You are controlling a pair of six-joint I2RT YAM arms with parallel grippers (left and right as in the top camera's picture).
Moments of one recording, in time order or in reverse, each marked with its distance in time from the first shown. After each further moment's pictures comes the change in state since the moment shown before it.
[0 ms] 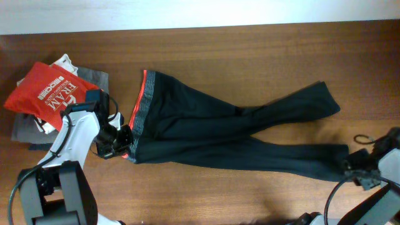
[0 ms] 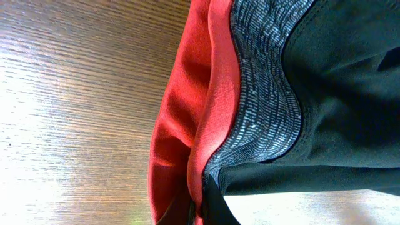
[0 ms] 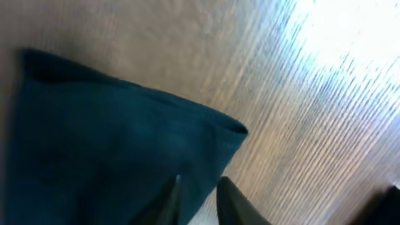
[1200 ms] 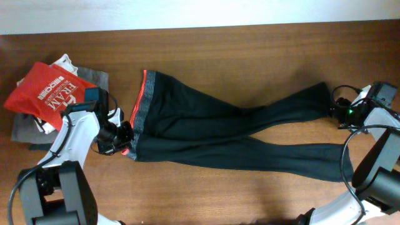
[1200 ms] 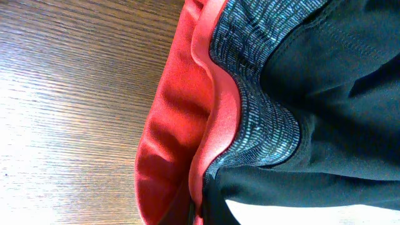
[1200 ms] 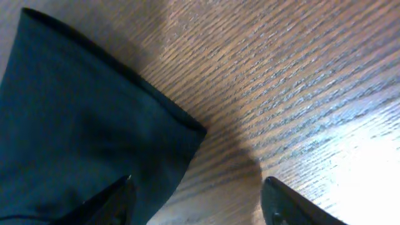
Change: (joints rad) left arm 0.000 0.000 0.000 0.069 0.019 0.000; right arm 0.242 0.418 0.272 0.467 -0.214 -0.259
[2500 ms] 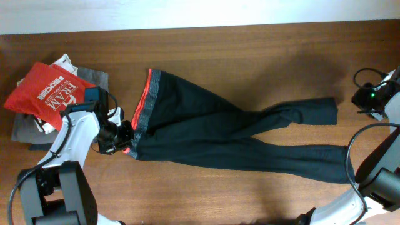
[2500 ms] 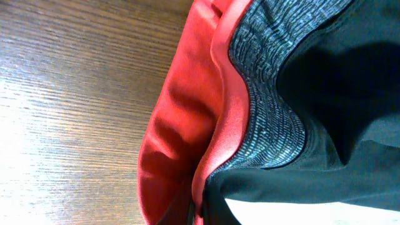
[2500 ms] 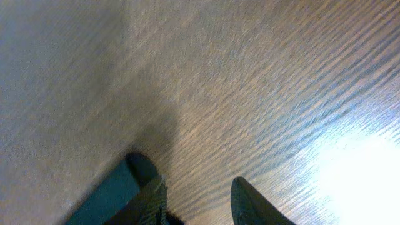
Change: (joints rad) left arm 0.000 0.000 0.000 0.015 0.018 0.000; right arm -0.044 0.035 0.289 -0.237 0.054 0.039
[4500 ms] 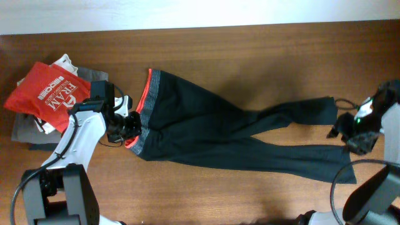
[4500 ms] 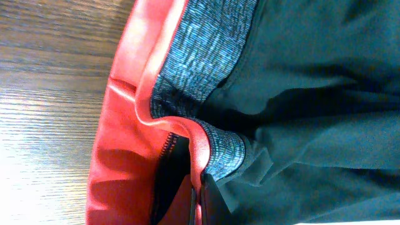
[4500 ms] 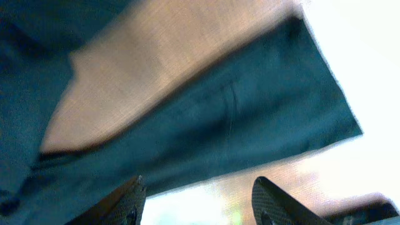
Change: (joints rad) left arm -0.059 -0.015 0.001 0.159 0.079 0.000; right arm 0.054 -0.296 -0.134 -0.639 -0.019 -0.060
